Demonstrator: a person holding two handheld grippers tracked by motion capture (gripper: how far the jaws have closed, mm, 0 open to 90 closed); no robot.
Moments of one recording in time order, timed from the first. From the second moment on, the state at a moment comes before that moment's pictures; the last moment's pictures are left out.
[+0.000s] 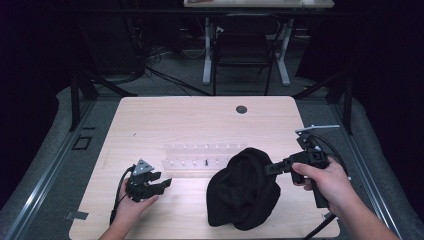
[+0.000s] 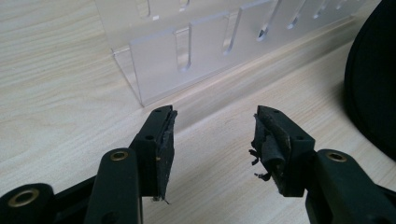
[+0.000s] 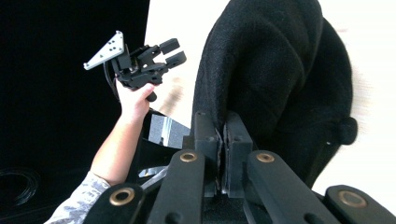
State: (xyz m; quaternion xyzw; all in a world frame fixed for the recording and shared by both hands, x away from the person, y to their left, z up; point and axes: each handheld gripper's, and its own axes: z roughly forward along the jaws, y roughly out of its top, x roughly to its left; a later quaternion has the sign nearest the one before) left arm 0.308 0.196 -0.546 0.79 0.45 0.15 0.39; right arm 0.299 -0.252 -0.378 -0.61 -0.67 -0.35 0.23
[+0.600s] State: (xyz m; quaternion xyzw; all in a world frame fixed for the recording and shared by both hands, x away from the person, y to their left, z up) left arm 0.308 0.196 -0.547 0.79 0.45 0.15 0.39; right arm 0.294 -0.263 -0.356 -0.61 -0.66 -0.39 0.22
